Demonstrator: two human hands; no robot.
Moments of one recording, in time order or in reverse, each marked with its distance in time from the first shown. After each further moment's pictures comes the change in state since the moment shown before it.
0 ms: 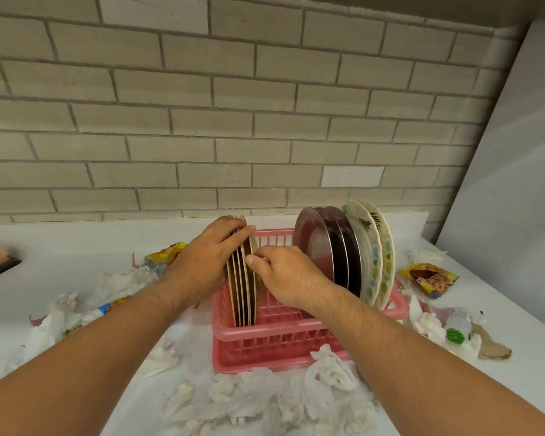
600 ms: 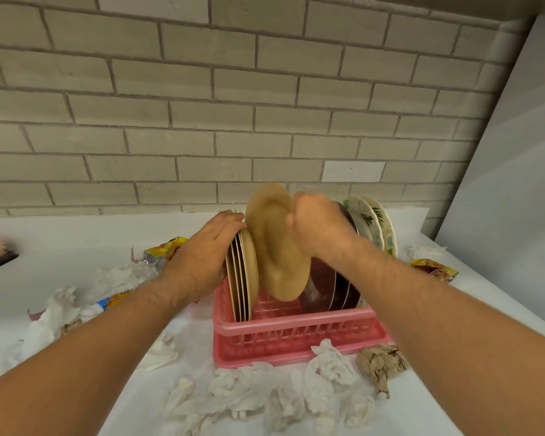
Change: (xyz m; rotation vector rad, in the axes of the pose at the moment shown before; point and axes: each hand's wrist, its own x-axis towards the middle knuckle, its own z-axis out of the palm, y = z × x) left_hand -0.006 0.002 0.001 -0.124 0.037 -0.114; right_hand 0.020 -0.009 -0.058 -0.320 0.189 0.210
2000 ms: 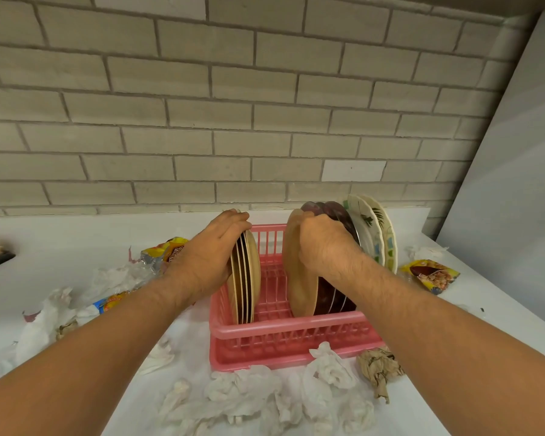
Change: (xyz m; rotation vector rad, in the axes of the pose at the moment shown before) left_hand 0.010 0.003 0.008 0.026 -0.041 0.003; right_hand 0.004 0.014 0.023 -0.213 -0.125 0.134
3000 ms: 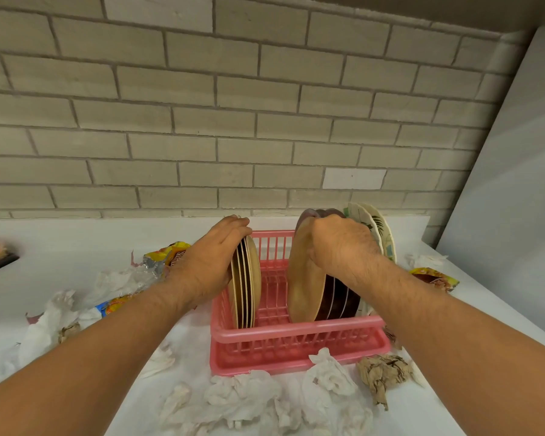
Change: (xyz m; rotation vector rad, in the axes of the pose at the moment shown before) left_hand -0.002 0.000 -0.001 -0.002 -0.008 -0.021; right_hand -0.014 0.017 -0.015 -0.235 0.128 -0.102
